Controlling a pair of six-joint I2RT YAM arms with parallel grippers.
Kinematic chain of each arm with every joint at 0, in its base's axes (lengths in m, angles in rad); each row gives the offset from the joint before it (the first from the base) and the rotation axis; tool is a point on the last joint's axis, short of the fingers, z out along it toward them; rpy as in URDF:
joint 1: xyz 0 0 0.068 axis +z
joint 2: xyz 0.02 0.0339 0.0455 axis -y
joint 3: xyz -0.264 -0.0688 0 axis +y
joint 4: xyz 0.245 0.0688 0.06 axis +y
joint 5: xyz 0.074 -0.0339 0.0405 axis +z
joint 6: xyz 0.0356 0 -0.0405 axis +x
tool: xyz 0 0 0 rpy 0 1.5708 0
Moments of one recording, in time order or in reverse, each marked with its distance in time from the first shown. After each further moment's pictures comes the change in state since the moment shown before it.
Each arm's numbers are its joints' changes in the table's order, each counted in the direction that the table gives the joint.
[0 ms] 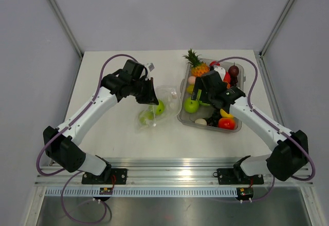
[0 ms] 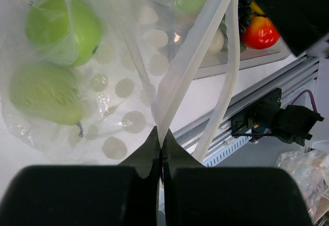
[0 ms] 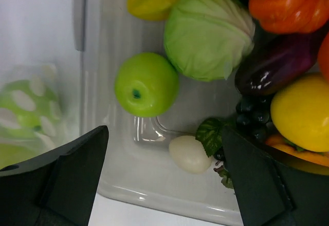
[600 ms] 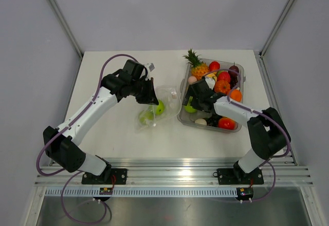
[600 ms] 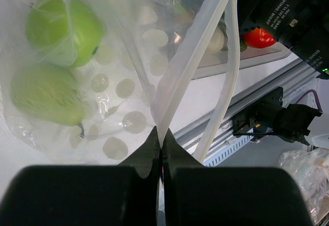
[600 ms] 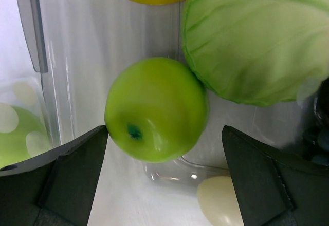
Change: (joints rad) left arm 0.000 0.000 0.000 -0.001 -0.001 0.011; right arm -0.021 -0.245 0.184 -0.308 0.079 0.136
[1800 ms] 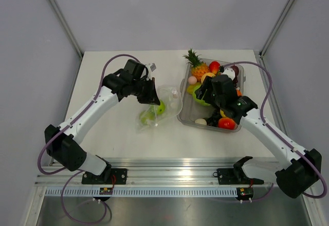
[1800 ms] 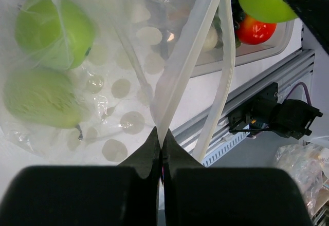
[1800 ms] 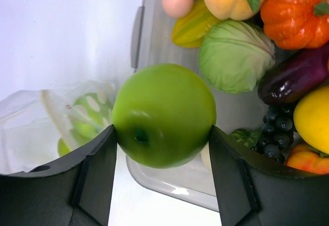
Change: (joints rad) left arm 0.000 -0.012 0.000 -0.014 -0.036 0.007; right arm -0.009 0.424 -0.007 0.145 -0.030 -0.040
